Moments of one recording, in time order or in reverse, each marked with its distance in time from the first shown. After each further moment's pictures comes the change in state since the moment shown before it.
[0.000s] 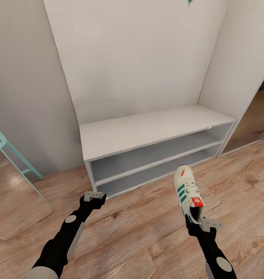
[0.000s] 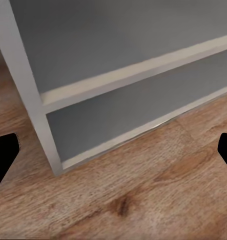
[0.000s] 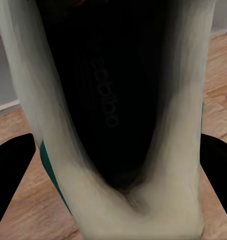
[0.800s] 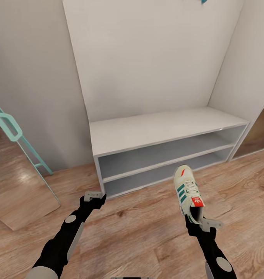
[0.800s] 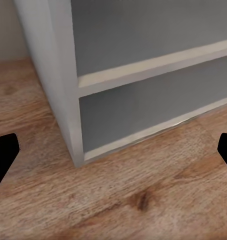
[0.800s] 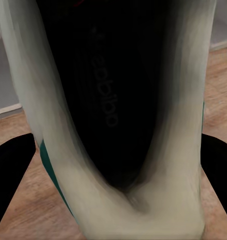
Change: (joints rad) left arm 0.000 0.000 0.000 0.000 0.001 0.000 0.000; right arm 0.000 0.000 0.001 0.000 0.000 0.000 0.000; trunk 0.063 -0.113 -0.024
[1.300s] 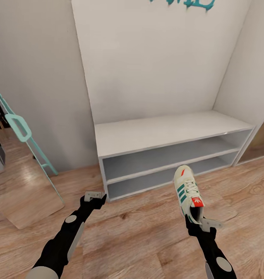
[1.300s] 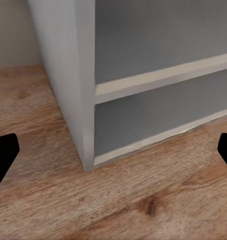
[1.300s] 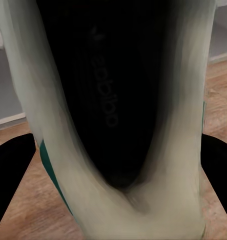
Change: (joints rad) left arm 0.000 -0.002 -0.001 0.000 0.001 0.000 0.001; right arm 0.000 0.000 0.001 0.000 0.001 0.000 -0.001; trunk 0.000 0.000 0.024
